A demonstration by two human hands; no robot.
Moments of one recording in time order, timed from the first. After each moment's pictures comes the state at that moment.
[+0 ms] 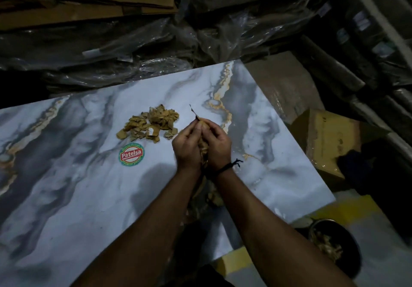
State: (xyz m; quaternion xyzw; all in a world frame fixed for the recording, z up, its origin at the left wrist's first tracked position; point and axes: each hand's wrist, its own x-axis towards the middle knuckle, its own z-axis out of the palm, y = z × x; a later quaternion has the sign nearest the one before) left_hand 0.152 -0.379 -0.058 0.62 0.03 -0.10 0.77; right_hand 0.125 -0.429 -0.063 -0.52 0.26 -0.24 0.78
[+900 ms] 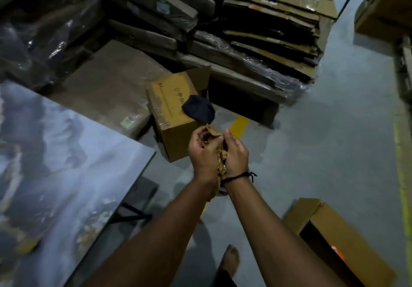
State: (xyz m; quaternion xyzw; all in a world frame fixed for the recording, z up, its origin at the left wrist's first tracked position) left_hand -0.264 -0.626 -0.052 0.56 -0.18 -0.42 0.69; right_hand -0.313 -0.645 -0.073 -0.29 0.52 -0.52 0.61
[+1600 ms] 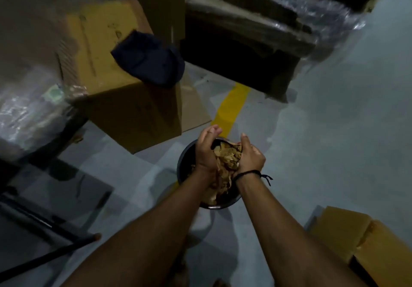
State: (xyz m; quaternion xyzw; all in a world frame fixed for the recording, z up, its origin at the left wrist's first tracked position) left_hand -0.362 -0.832 -0.470 0.58 -0.19 -0.54 0.58; right_hand -0.446 -0.848 -0.493 -0.18 0.69 -0.50 0.49
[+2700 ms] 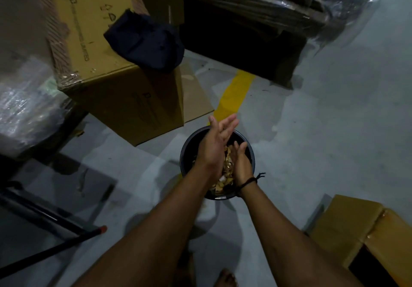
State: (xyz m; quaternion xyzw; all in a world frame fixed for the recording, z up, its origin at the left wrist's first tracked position) left_hand -0.365 -0.806 -0.435 0.50 -0.23 -0.67 0.50; right_hand -0.447 -0.806 -0.521 -0.31 0.63 -0.30 0.65
